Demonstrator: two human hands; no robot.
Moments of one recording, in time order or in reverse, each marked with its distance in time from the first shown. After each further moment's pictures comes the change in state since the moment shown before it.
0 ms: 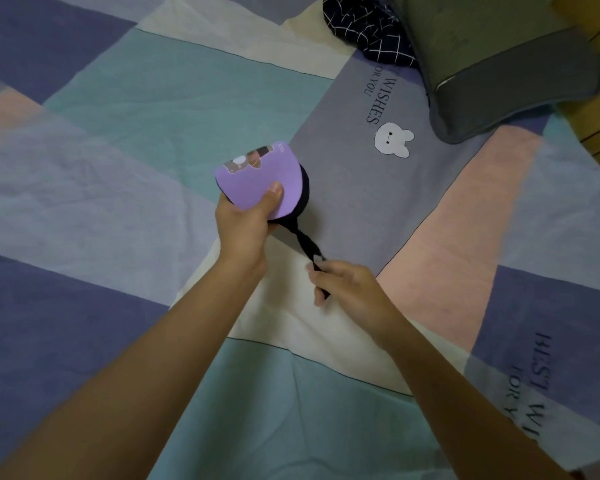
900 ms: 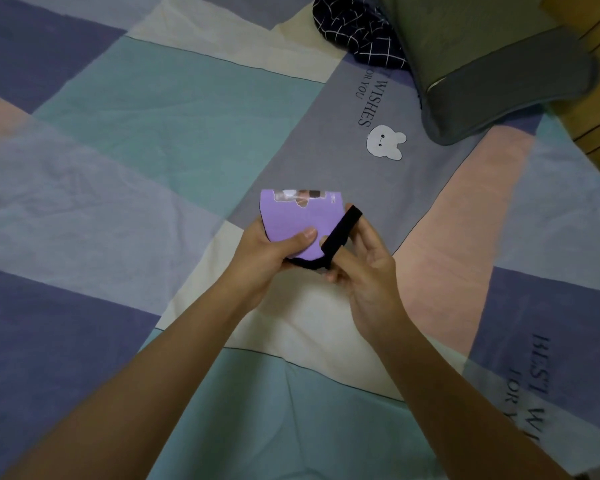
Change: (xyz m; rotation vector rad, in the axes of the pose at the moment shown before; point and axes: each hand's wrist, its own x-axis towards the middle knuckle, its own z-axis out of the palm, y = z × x) left_hand -0.018 -0.015 -0.004 0.183 -0.521 -0.135; right_hand 0.007 -0.015 -0.007 0.641 0.192 -0.241
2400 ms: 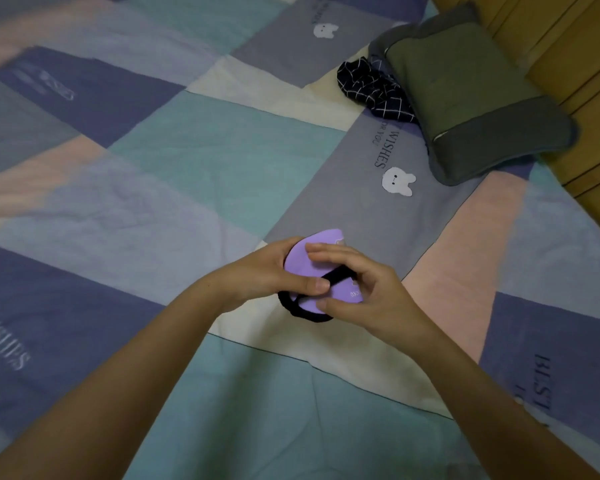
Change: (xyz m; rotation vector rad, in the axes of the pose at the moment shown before) left_hand -0.053 0.071 -0.035 0.399 -0.413 -0.145; right_hand -0.043 -0.040 0.022 -0.674 -0.485 -0.309
